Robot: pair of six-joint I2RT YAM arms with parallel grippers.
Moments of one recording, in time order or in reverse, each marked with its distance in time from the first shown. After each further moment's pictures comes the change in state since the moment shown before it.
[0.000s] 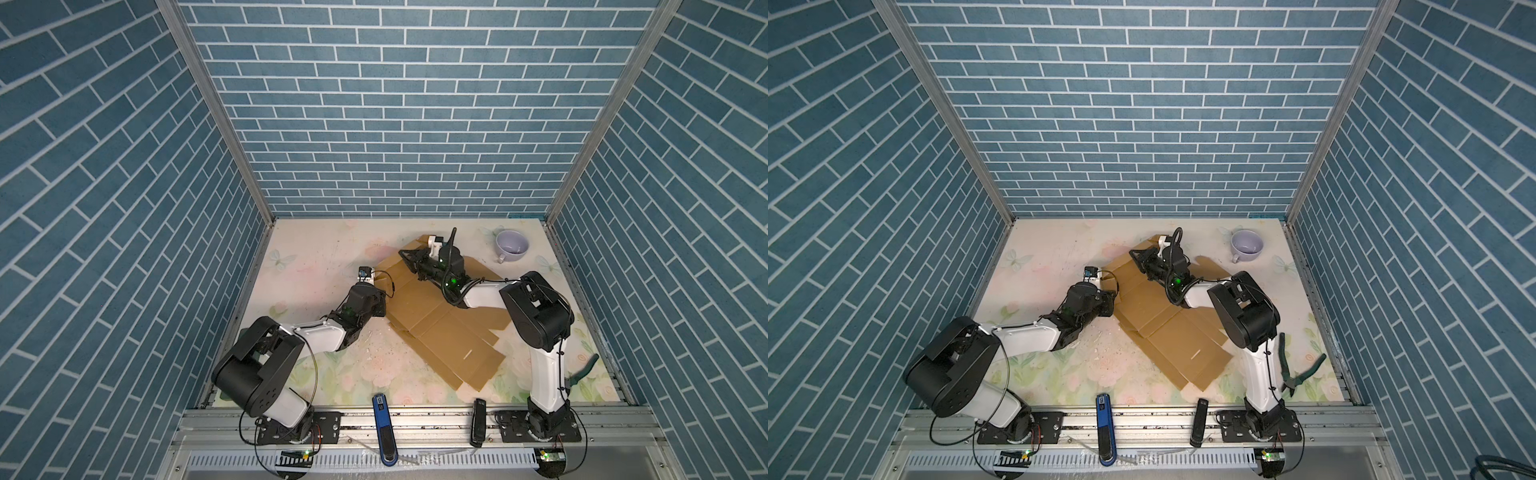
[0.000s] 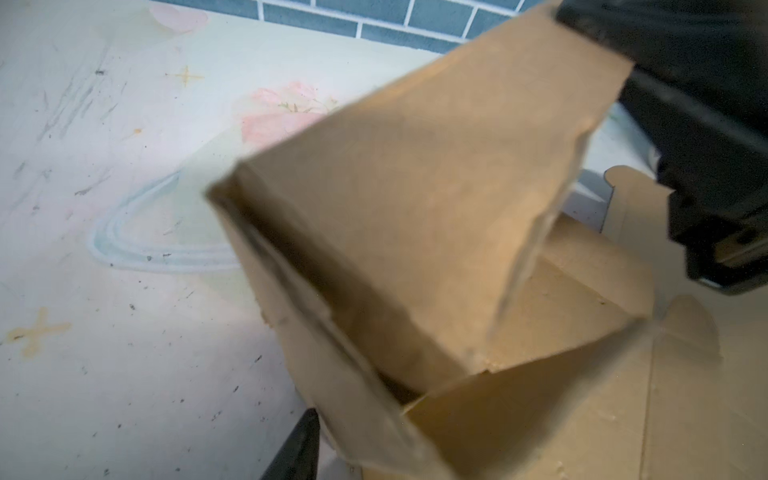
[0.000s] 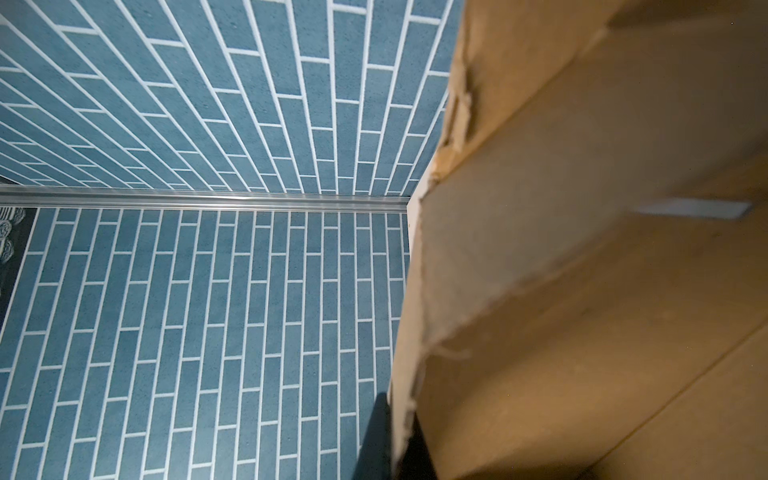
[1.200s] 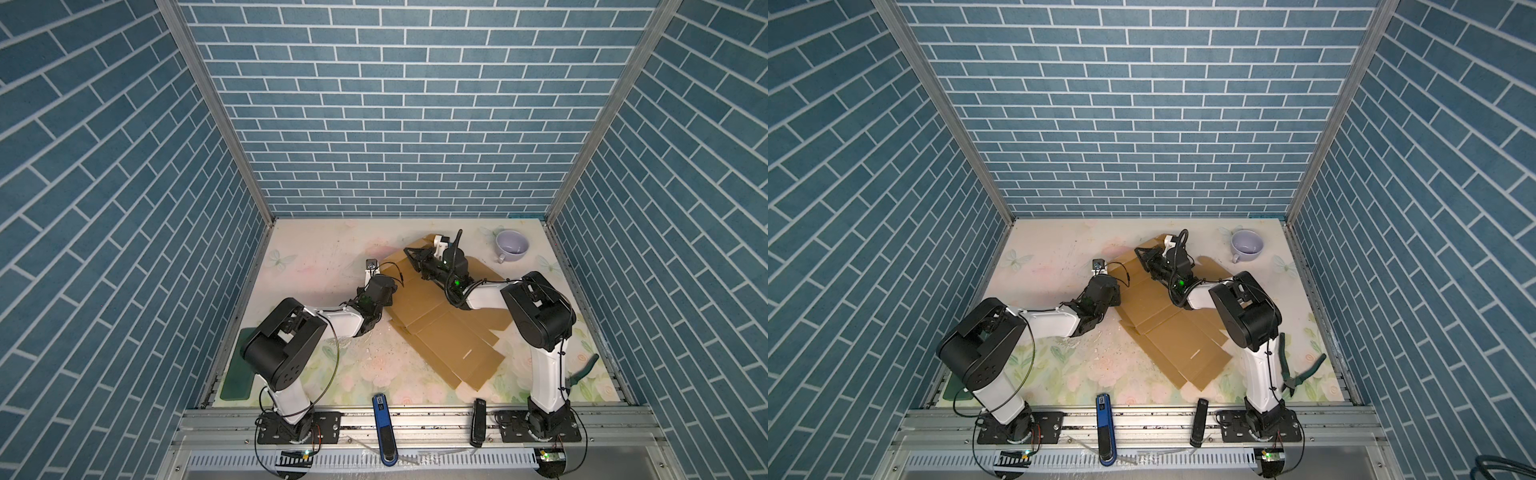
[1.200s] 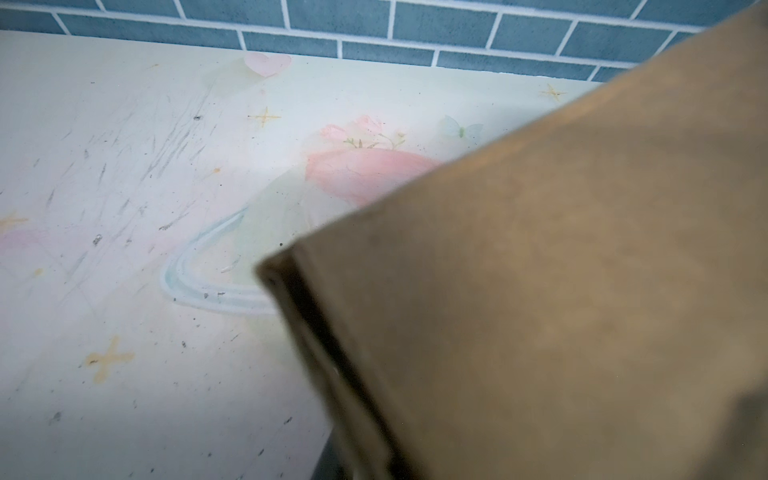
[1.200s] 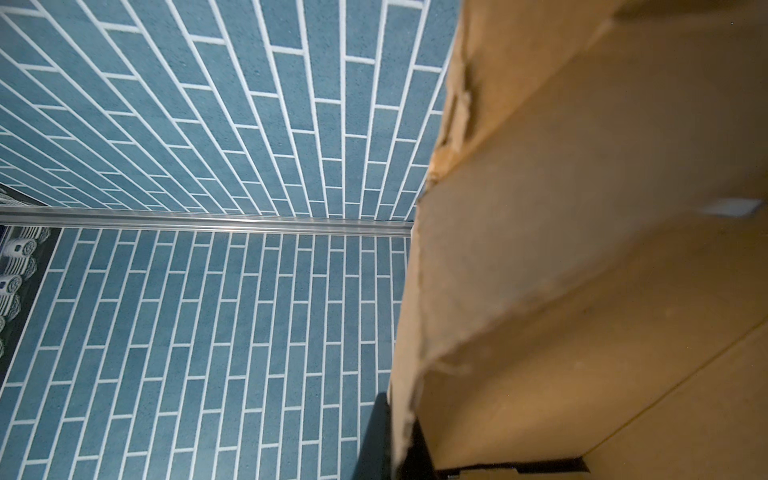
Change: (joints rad) left arm -0.060 0.166 0.192 -0.088 -0.287 -0.039; right arm -0.015 -0.006 -0.036 0.060 0.050 0.000
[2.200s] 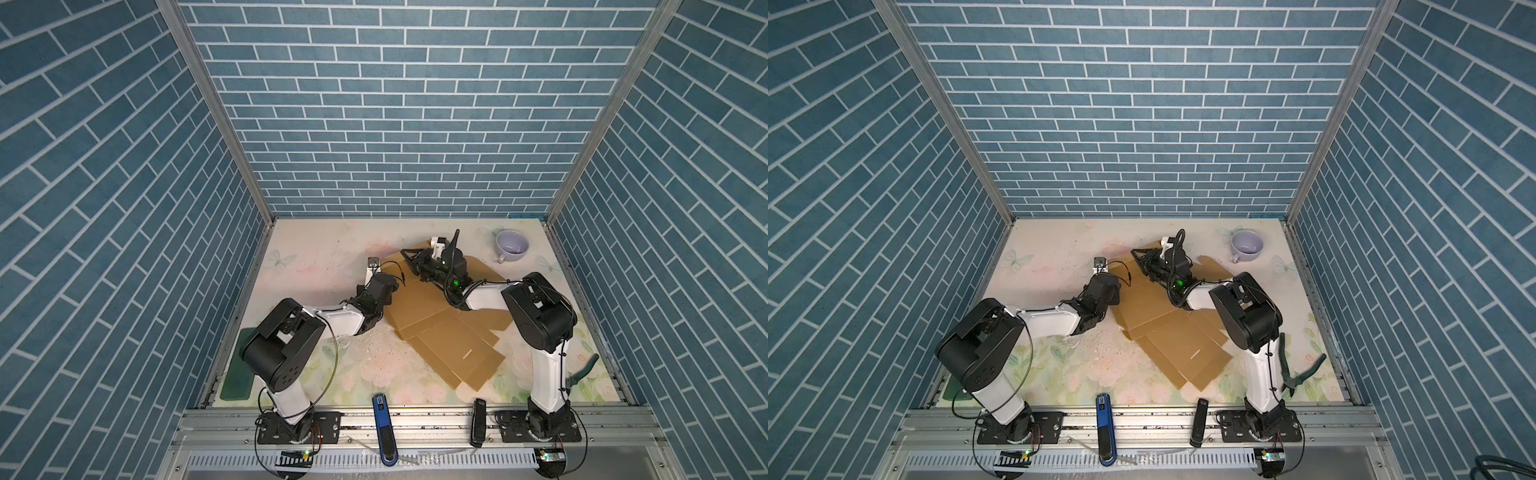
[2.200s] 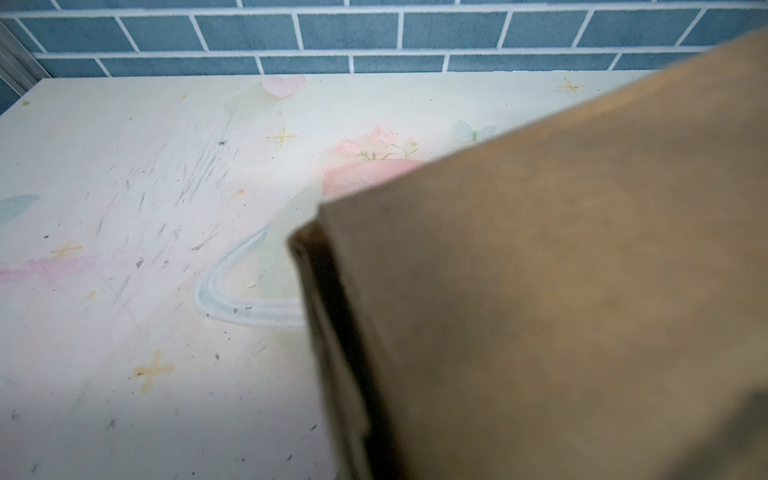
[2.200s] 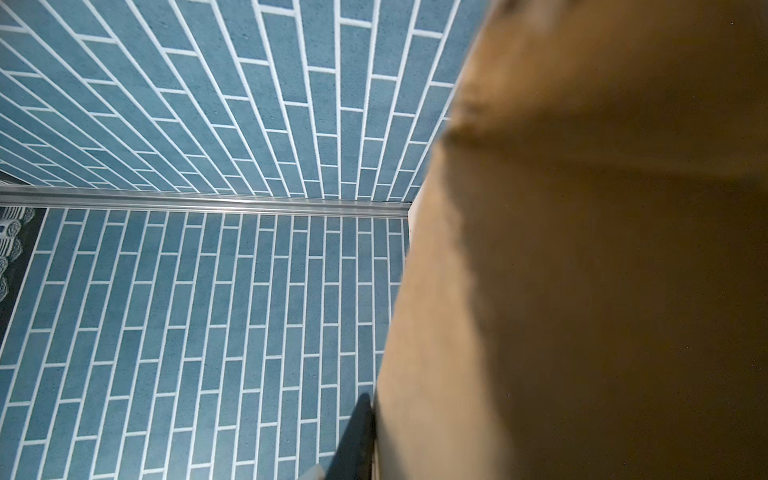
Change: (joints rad) left arm -0.005 -0.016 0.022 -0.046 -0.052 0.067; right arm 0.011 -0.017 -0.001 -0.039 -0.041 -0.002
